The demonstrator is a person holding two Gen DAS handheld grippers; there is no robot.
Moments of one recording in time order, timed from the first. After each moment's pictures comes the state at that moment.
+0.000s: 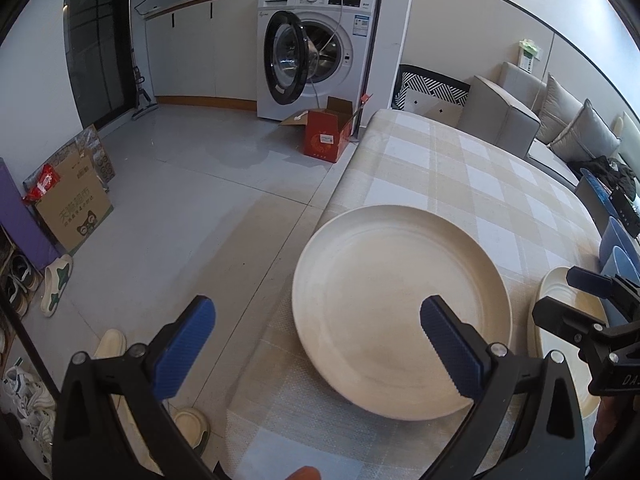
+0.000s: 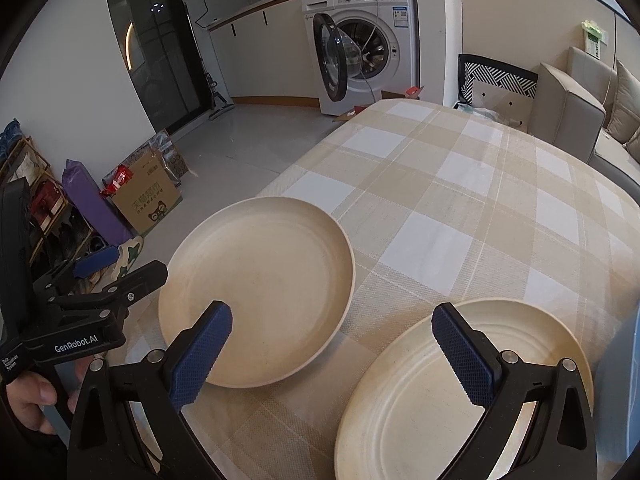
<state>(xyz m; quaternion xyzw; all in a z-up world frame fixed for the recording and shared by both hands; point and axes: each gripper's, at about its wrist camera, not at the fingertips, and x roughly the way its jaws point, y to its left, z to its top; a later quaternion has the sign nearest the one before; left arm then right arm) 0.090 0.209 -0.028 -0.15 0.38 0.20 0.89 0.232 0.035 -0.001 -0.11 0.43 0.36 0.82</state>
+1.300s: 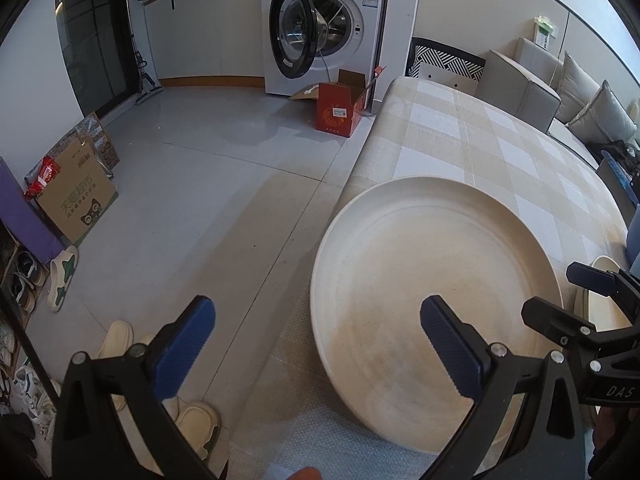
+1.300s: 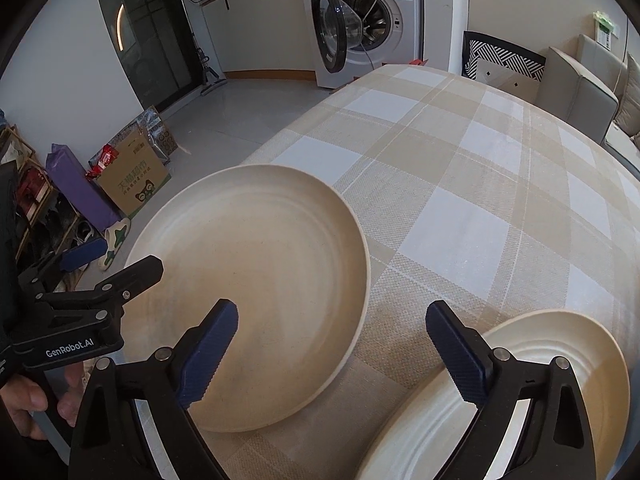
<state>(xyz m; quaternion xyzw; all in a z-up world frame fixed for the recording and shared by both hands) 0.119 0.229 -0.064 -0.14 0.42 0.21 0.87 0.257 0.073 -0.048 -0.13 0.46 0.34 0.81</state>
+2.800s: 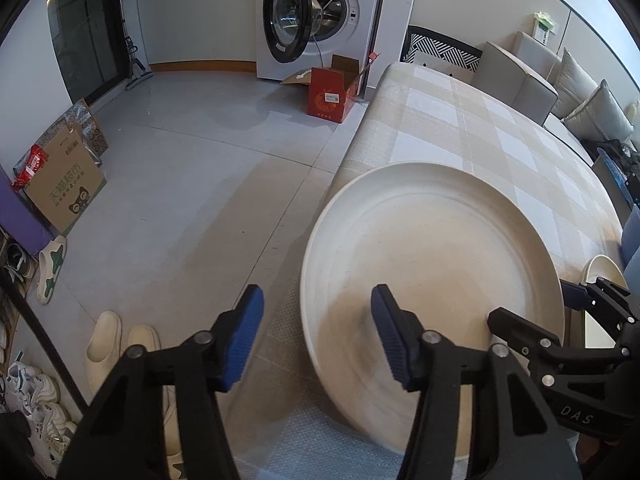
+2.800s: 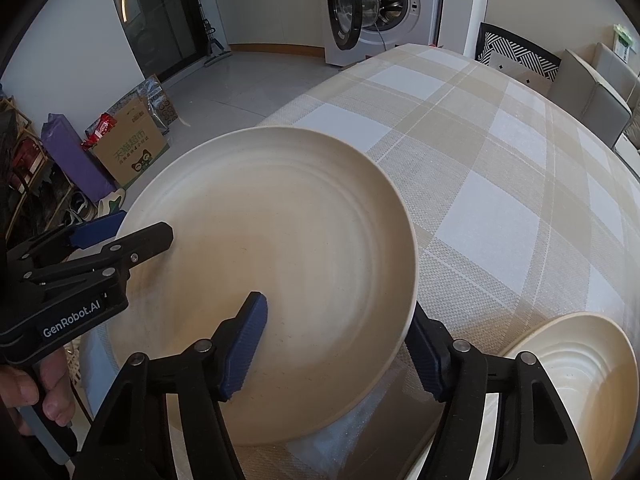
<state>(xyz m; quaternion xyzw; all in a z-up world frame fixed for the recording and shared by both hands) 0.122 0.236 -0.072 -0.16 0.45 0.19 0.86 0.249 0.095 -0.067 -0.18 0.48 0.34 0.79</state>
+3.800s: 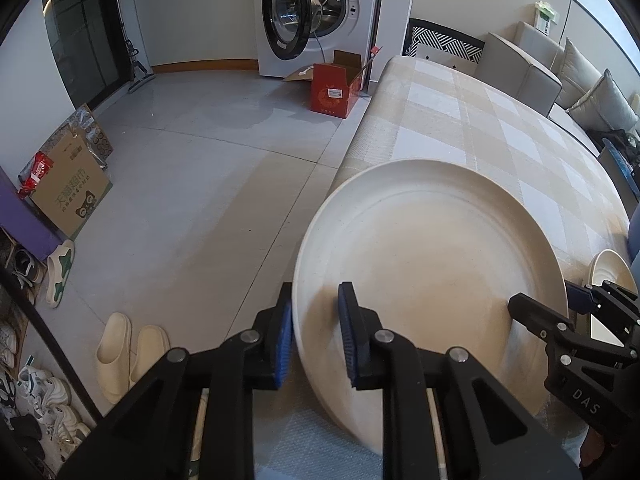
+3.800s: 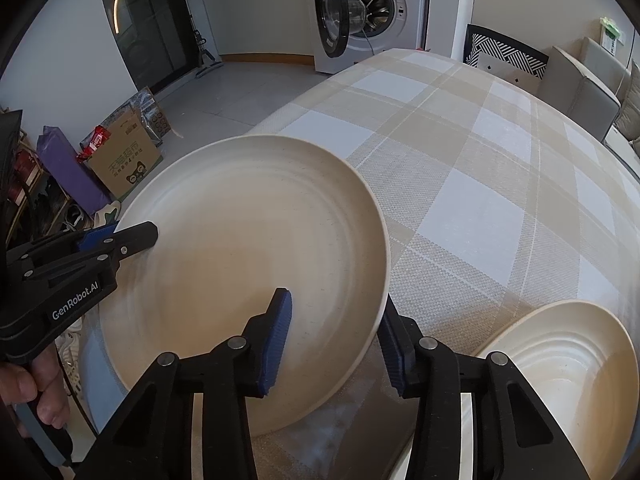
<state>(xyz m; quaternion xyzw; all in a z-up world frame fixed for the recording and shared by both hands) 0.124 0.233 -0.070 -0.14 0.46 0.20 0.86 0.249 0.084 -0.064 -0.16 0.47 0.33 0.80</state>
